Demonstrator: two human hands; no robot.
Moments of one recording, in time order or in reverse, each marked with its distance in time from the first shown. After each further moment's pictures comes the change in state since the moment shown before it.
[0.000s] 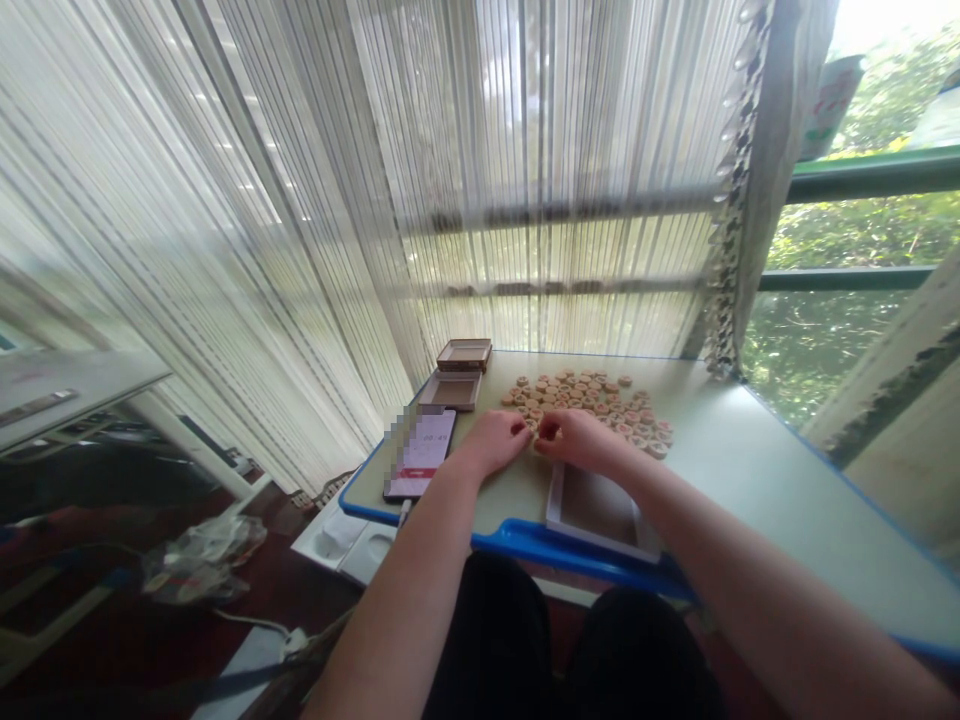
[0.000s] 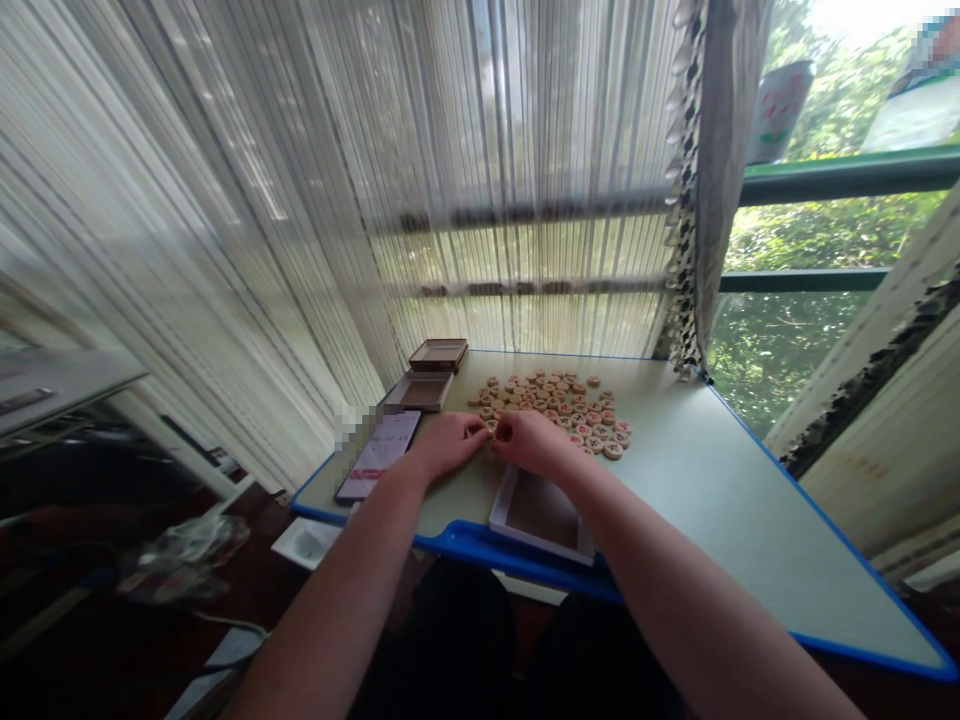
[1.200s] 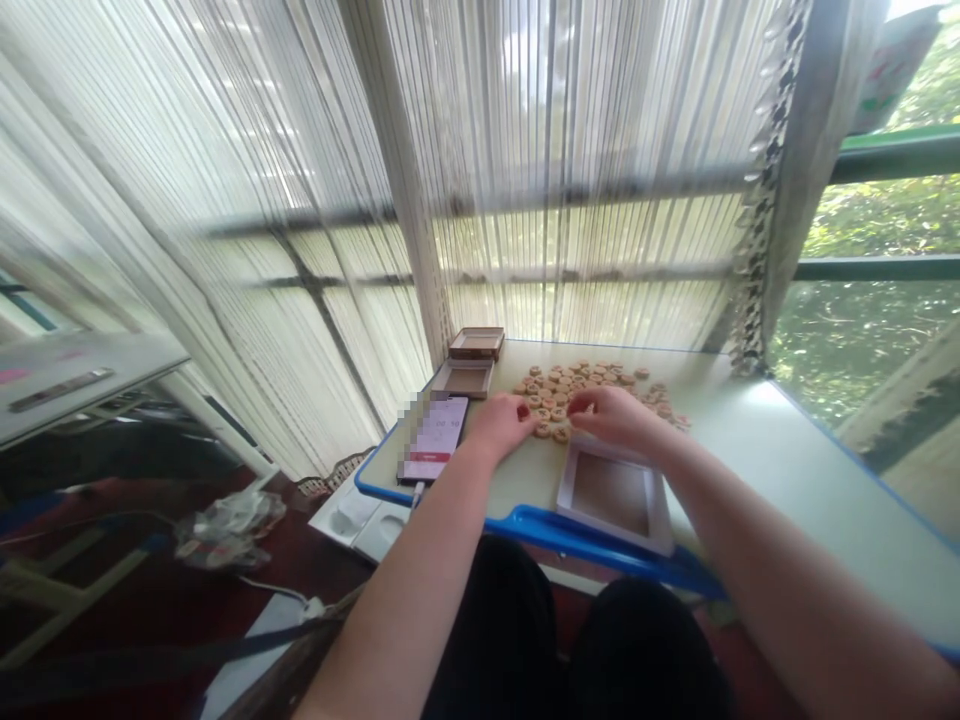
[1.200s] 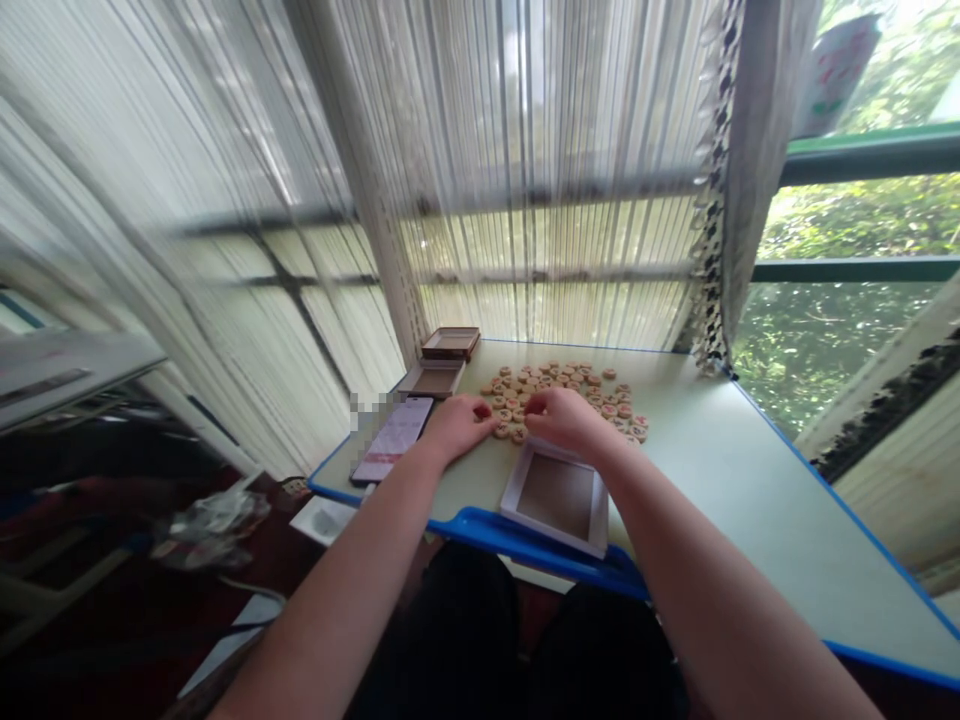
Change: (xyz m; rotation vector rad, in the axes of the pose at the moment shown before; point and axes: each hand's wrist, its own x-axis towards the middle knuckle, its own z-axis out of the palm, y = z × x) left_hand 0.000 0.000 0.002 0.047 0.084 -0.217; right_hand -0.008 -0.002 -0.034 0.016 -0.019 0.081
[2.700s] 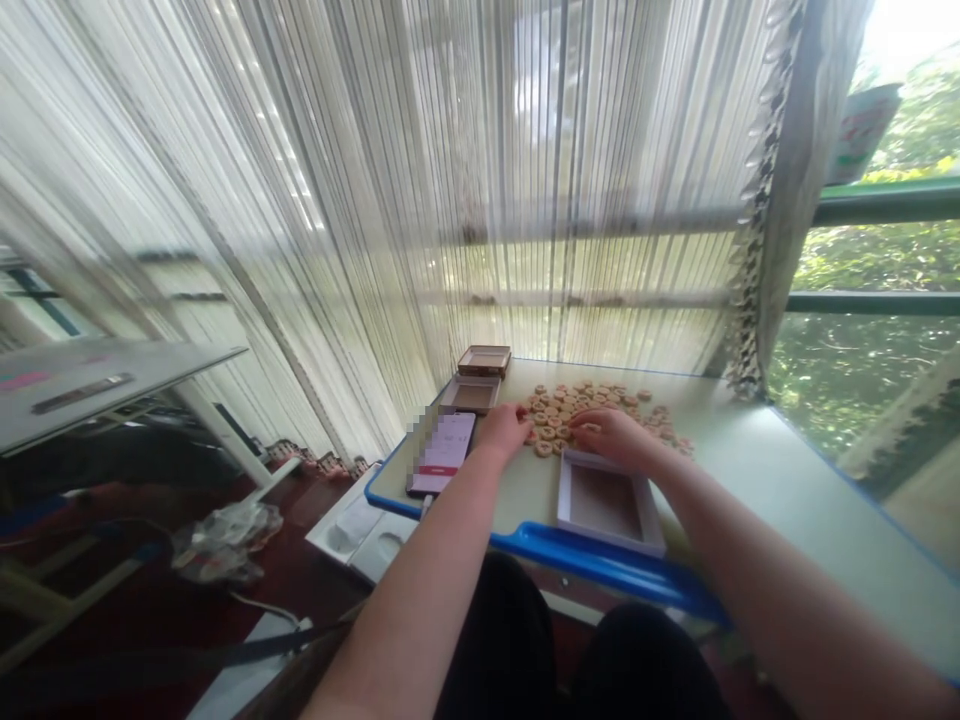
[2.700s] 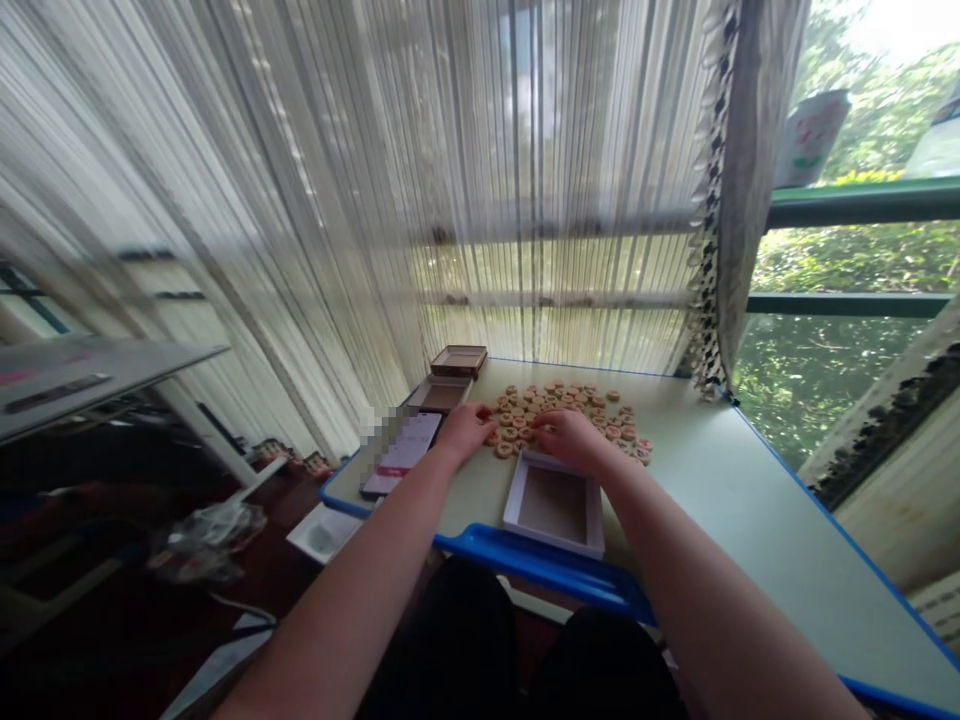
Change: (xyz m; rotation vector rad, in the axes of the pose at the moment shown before) left_hand 0.021 -0.012 0.012 -0.163 0.065 -0.209; right_hand 0.016 0.033 0.022 0.016 0.065 -0.215
